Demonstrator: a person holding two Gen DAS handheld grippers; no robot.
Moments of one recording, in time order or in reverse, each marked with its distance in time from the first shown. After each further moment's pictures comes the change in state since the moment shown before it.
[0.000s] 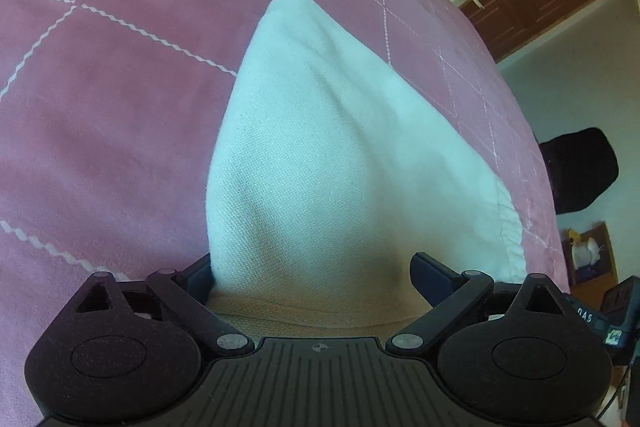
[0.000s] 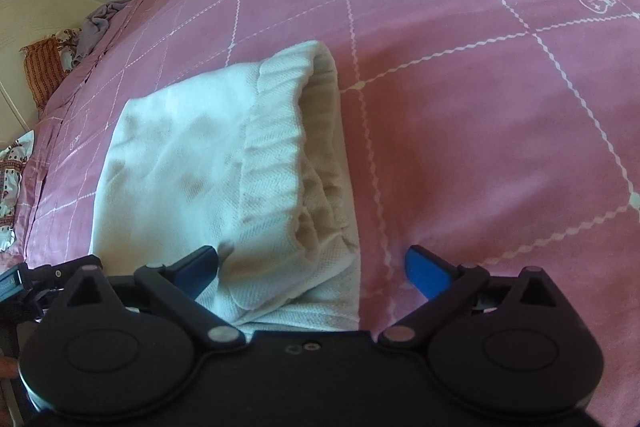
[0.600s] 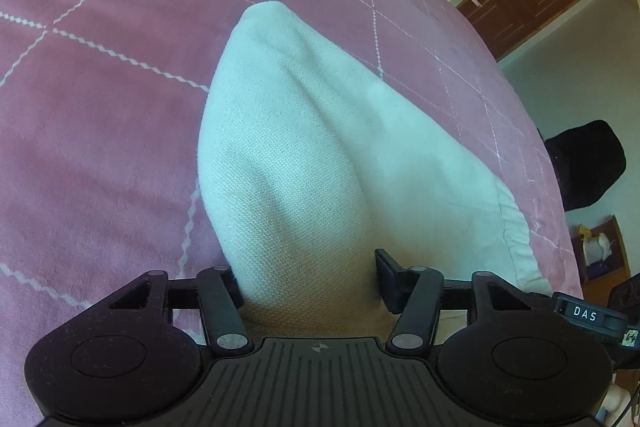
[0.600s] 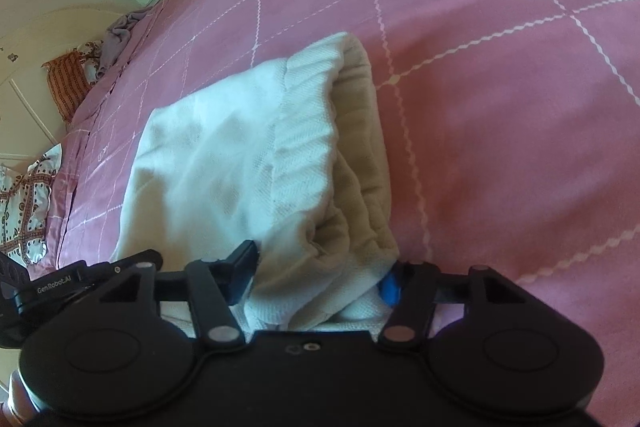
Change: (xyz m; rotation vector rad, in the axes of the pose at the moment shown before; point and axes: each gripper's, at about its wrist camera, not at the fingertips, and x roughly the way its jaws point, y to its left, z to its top) left arm 0.016 -0.031 0.003 0.075 -0.028 0.047; right arm 0.010 0.008 0.004 0.036 0.006 0.109
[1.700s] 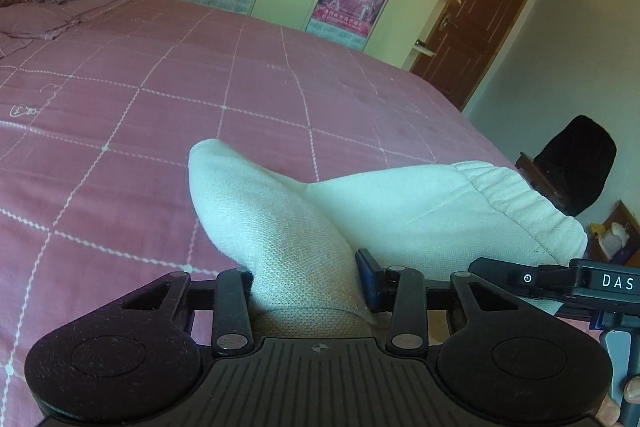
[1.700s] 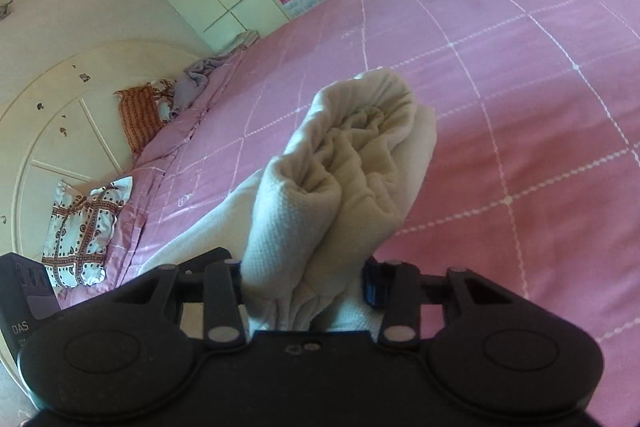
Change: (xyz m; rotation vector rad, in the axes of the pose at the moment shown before) left arm -0.080 -0.061 0.044 0.229 -0.297 0.030; right arm -0.054 0.081 0.025 -0.118 -0.201 0.144
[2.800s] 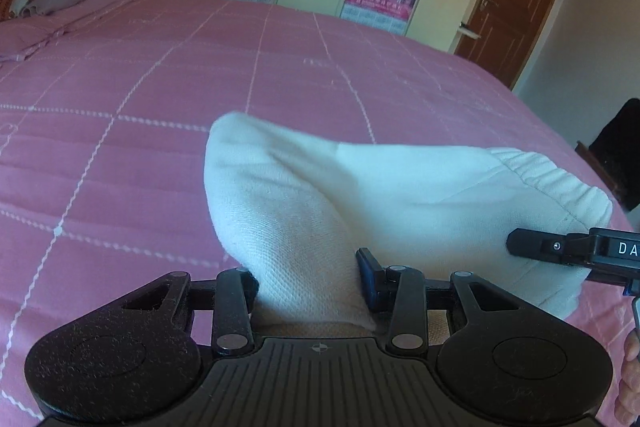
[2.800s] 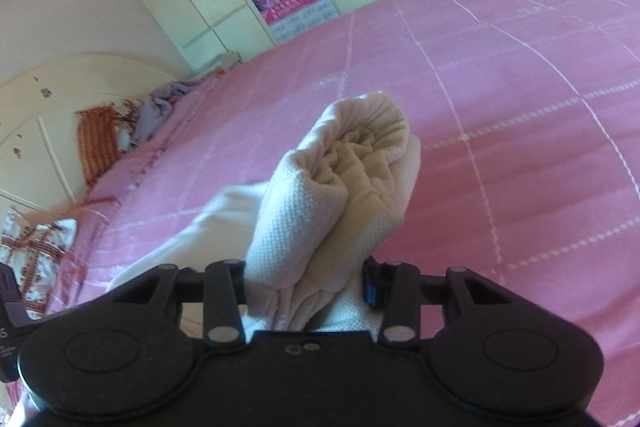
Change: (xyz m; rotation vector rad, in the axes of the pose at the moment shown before) left arm 0.186 0.028 0.069 0.059 0.072 0.152; right arm 0.145 -0.058 0.122 -0.075 -0.048 -0.086
